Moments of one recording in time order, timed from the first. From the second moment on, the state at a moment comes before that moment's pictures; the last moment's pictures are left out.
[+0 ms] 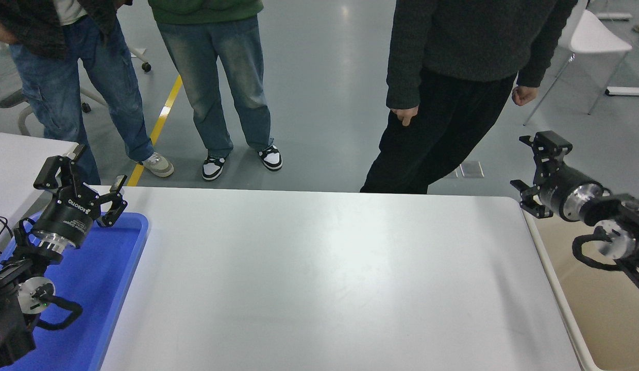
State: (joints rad) left arm -0.64 0.46 -0.42 -0.23 0.02 -0.78 -0.81; right arm 0.63 -0.57 0.80 0.99 -0.40 -0.04 0.02
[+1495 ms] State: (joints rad) left arm -0.64 0.46 -0.42 -0.23 0.02 -0.78 -0.81; right arm 0.48 -0.23 1.01 0.90 -0.65 -0.11 0.25
